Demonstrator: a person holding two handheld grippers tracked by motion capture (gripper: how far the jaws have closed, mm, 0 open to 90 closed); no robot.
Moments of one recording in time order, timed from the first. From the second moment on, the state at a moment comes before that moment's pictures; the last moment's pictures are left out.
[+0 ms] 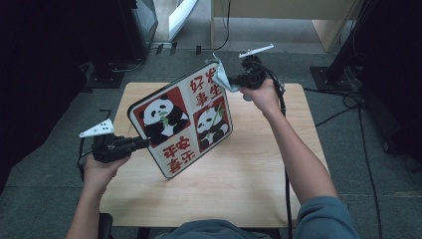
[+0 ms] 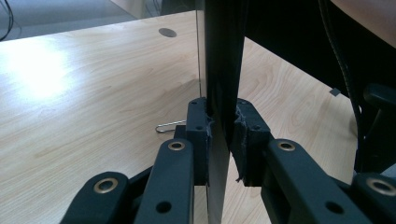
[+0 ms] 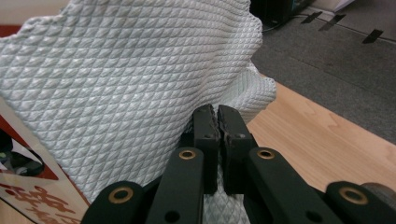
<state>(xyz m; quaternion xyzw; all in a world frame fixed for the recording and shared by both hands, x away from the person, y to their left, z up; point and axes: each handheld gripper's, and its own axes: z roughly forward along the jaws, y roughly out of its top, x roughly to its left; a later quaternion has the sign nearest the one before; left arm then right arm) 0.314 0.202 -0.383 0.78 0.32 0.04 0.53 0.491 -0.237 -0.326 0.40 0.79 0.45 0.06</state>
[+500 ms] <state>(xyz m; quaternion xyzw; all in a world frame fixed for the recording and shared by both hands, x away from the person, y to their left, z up) 0.314 0.203 -0.383 0.78 0.32 0.04 0.53 0.487 -0.243 -0.348 0.41 0.79 0.45 0.05</state>
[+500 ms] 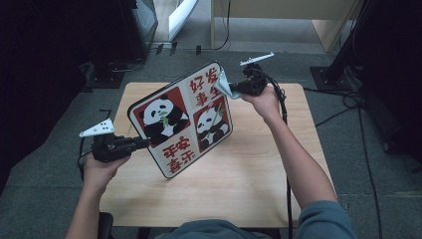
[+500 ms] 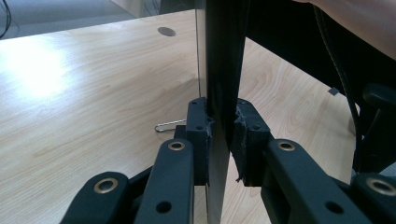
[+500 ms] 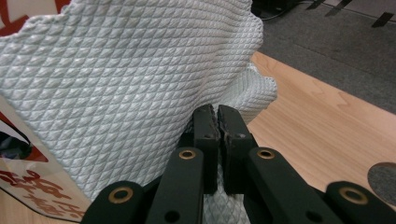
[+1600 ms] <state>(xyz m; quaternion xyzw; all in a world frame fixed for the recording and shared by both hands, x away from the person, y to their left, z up) 0.315 0.202 -0.384 0.78 0.32 0.03 0.53 0.473 -0.258 -0.403 0.42 0.76 0.49 0.02</state>
